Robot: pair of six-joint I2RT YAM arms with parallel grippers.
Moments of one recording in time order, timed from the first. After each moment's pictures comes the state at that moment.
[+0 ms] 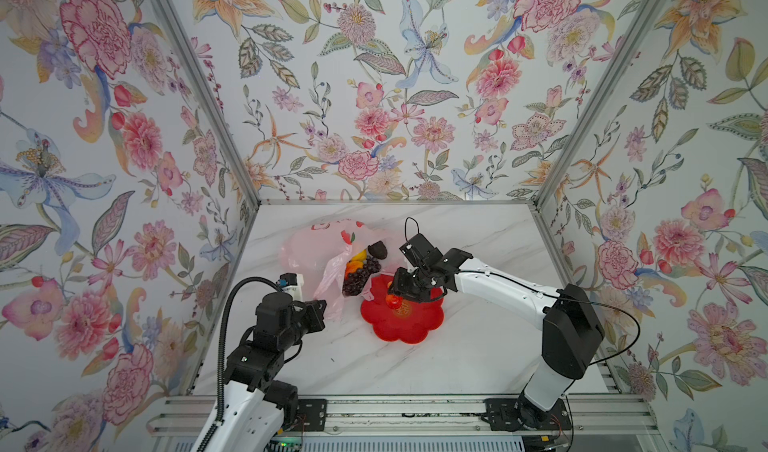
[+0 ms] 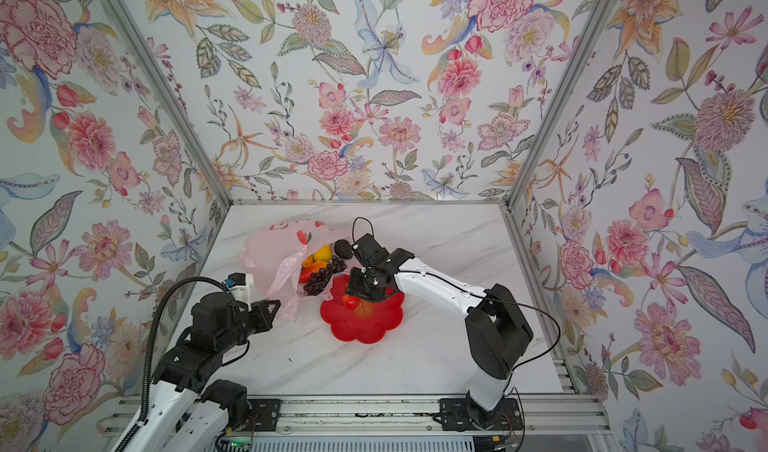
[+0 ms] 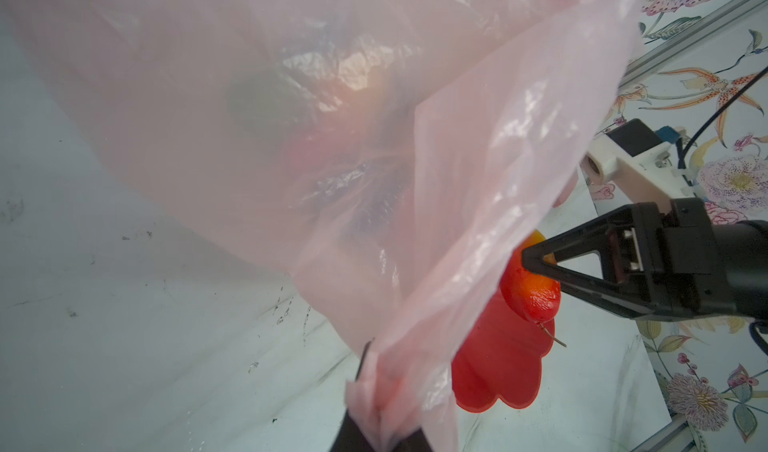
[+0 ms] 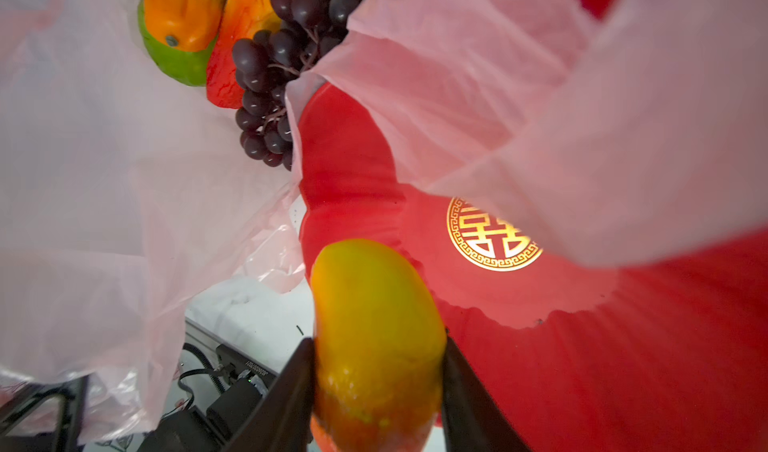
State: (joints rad) left arm -0.27 0.53 0.52 -0.57 0.18 -0.55; right arm 0.82 1.71 1.37 -0.67 -0.23 0.95
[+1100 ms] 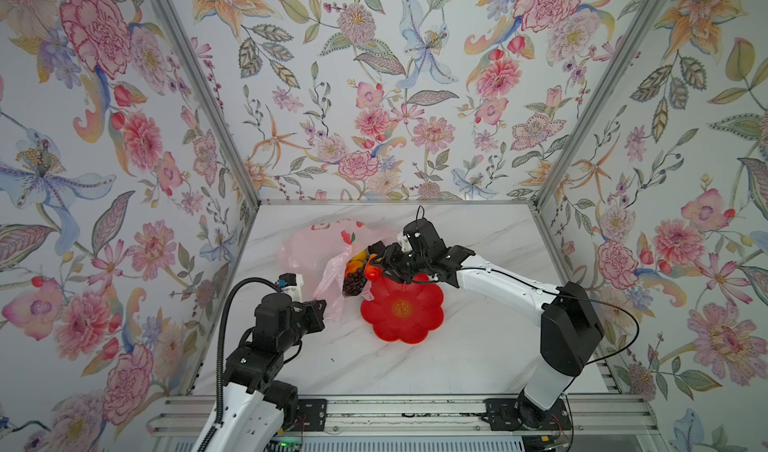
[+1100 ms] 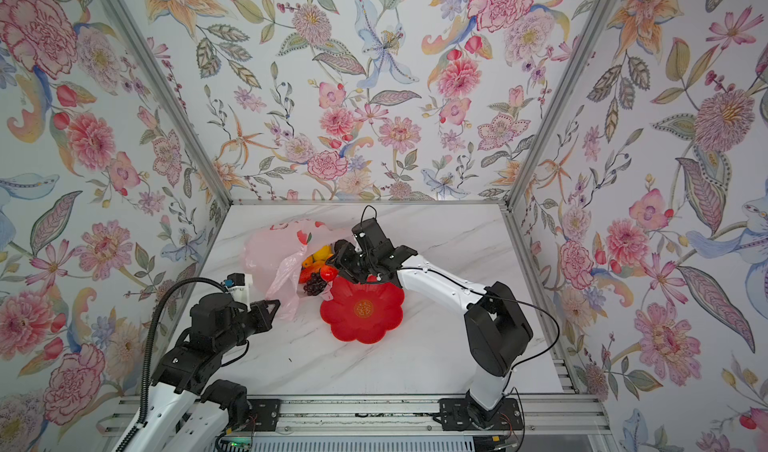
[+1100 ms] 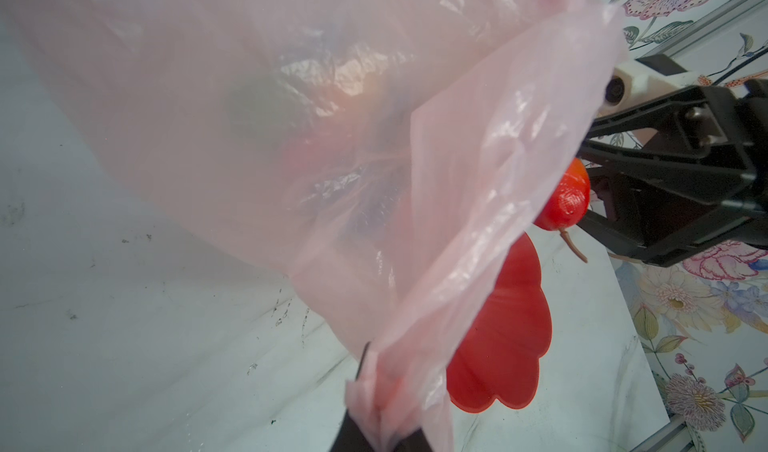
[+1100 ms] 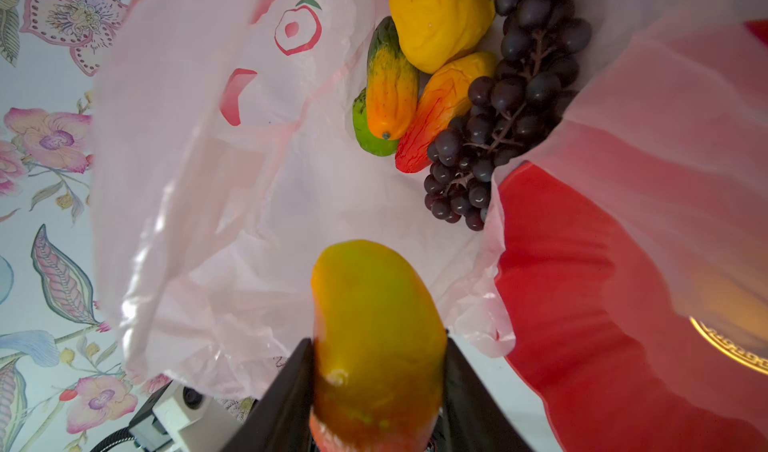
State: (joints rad) left arm -0.27 0.52 0.52 -0.57 0.18 -0.55; right arm 0.78 1.77 1.37 -0.27 -0.39 1.24
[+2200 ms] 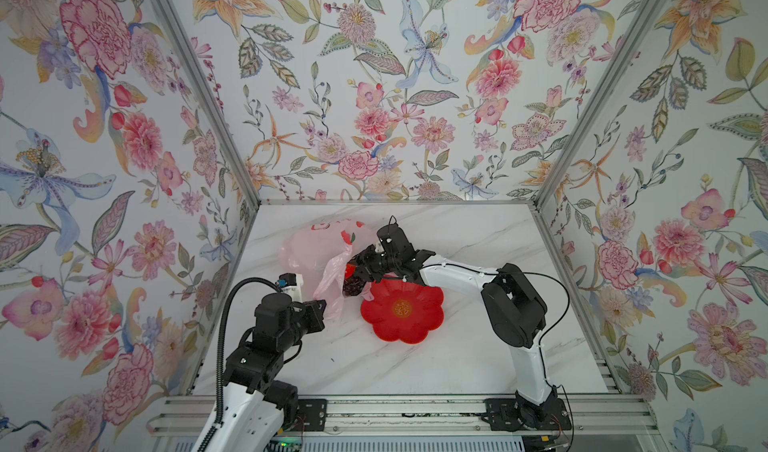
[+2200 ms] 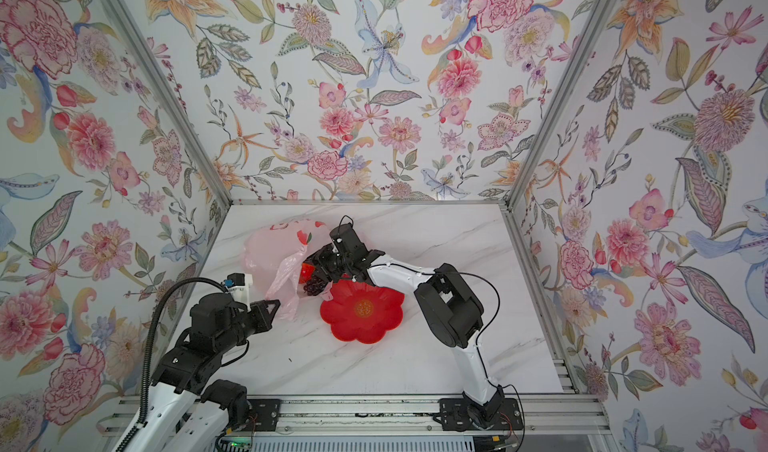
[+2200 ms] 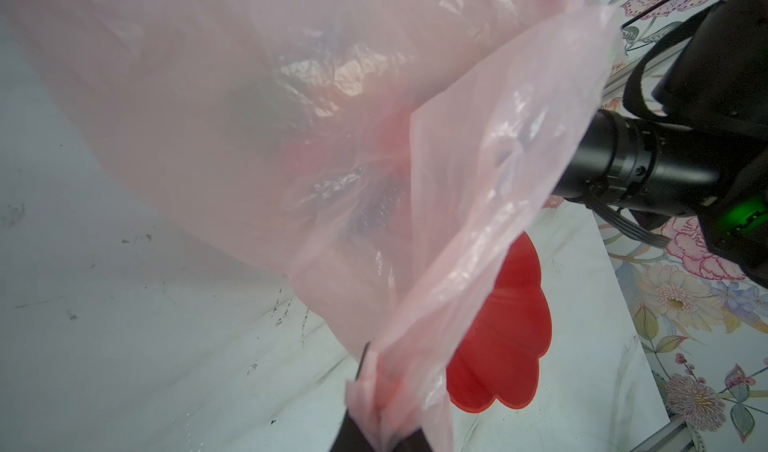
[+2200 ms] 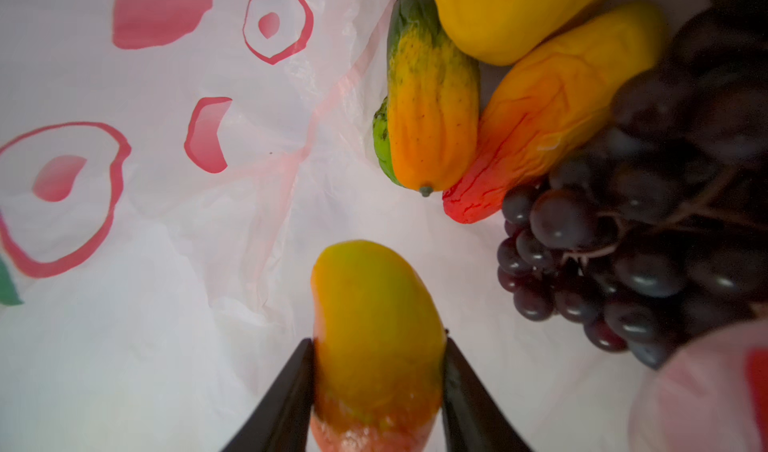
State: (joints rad) left arm -0.27 0.52 0.52 -0.57 0.18 -0.55; right arm 0.83 2.10 1.53 0.03 -0.44 1.47
